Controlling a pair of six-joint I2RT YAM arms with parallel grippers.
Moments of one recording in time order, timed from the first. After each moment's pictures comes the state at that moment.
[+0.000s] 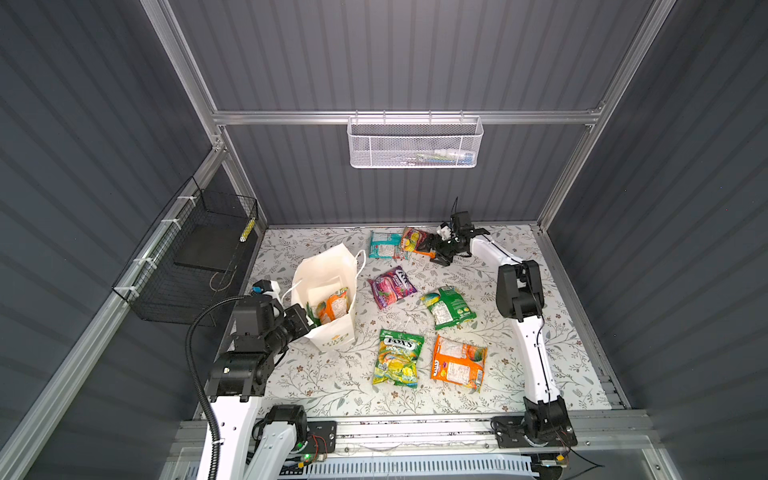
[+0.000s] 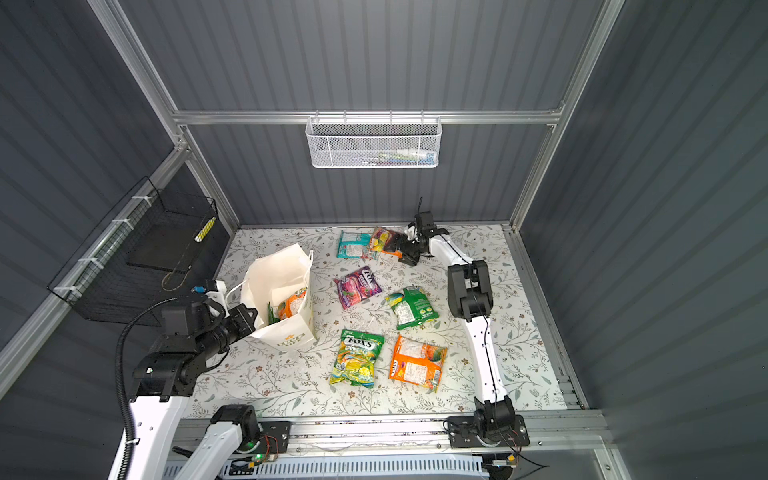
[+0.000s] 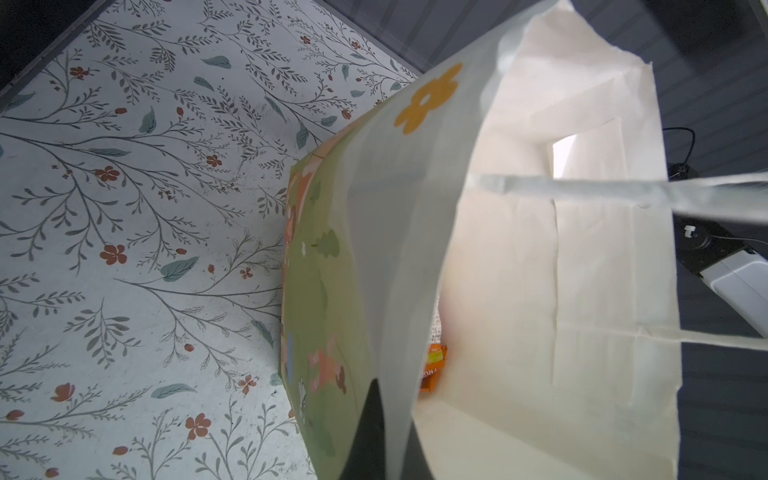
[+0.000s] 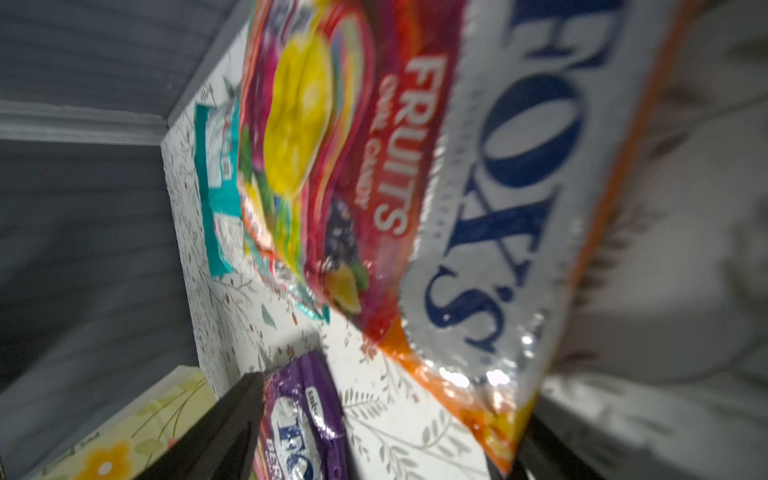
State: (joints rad) left arm -0.06 0.66 0.90 -0.88 0.16 -0.50; right arm 0.26 2.53 2.14 -0.59 -0.63 0.58
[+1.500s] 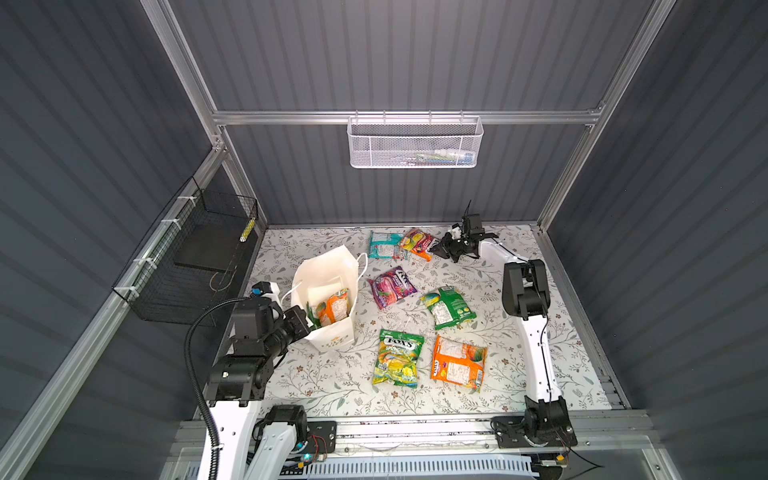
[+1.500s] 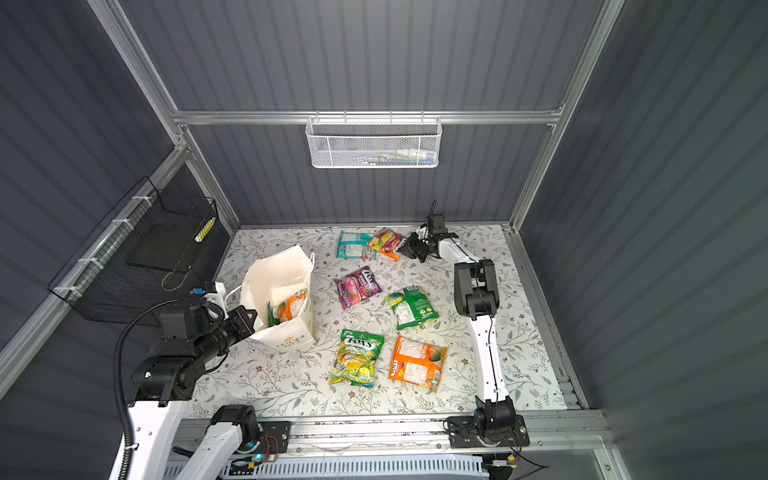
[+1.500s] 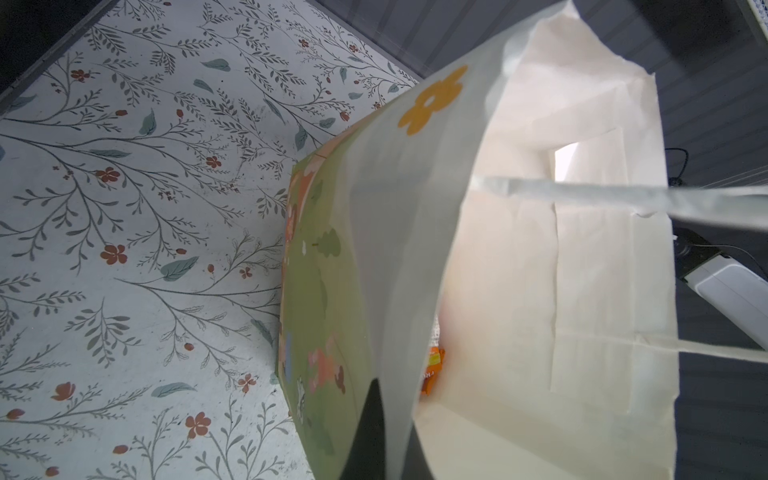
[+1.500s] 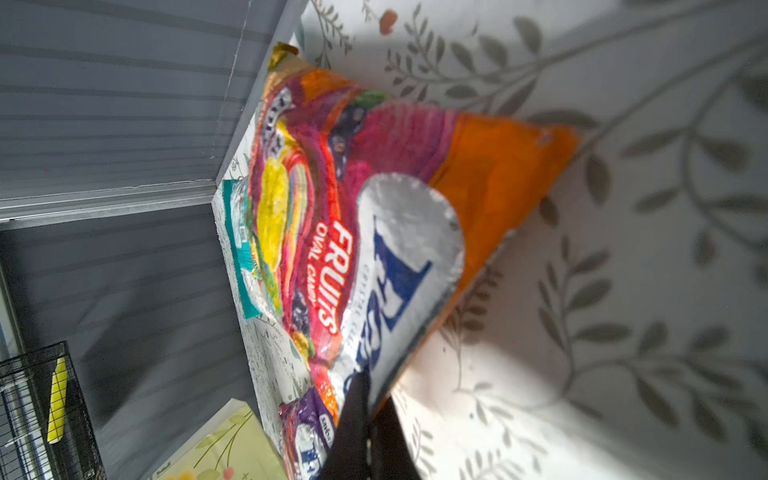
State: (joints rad) left arm -0.06 0.64 0.89 -0.89 0.16 -0.50; right arm 0.17 2.51 2.04 -0.39 -0.72 0.79
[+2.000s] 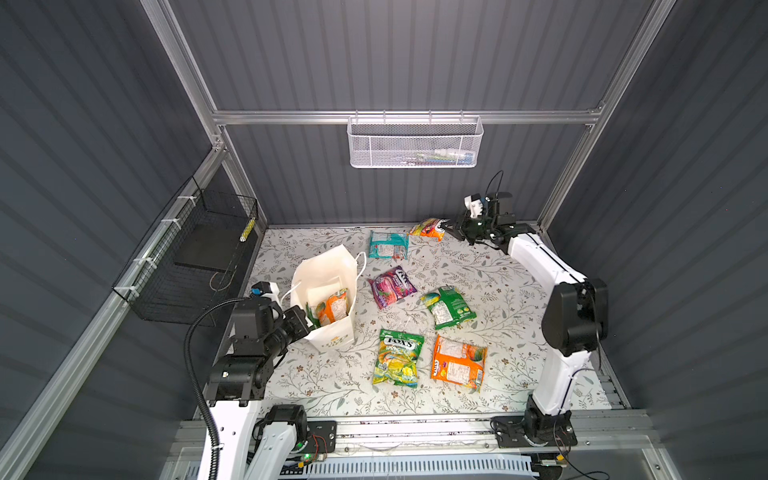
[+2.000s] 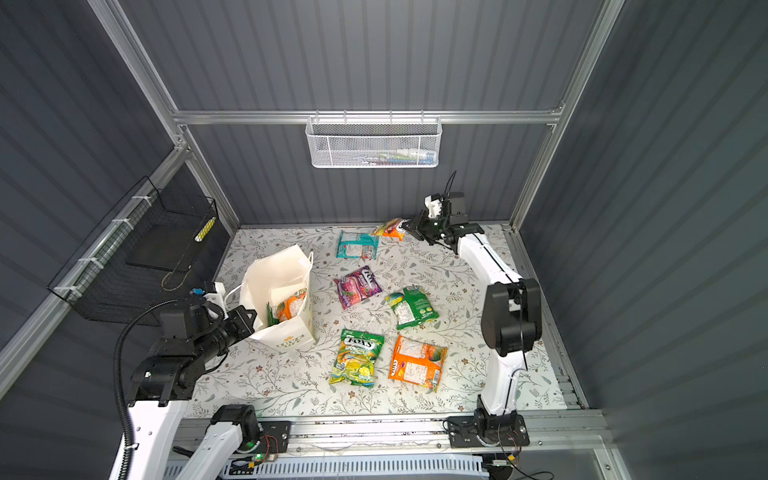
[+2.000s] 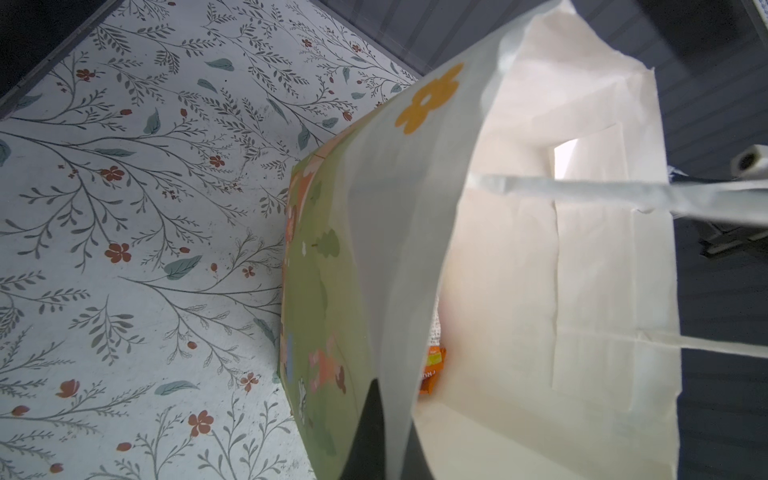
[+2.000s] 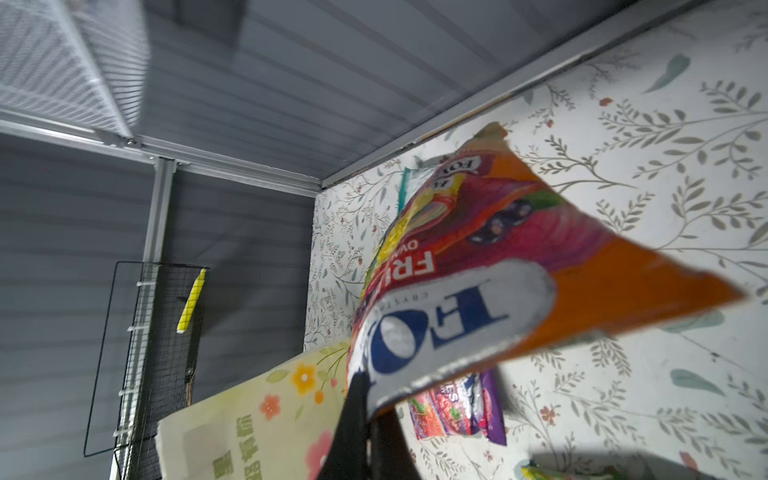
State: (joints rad) left arm -0.06 0.64 0.89 -0.89 0.15 -0.50; right arm 0.20 1.87 1.65 -0.30 -0.67 0.76
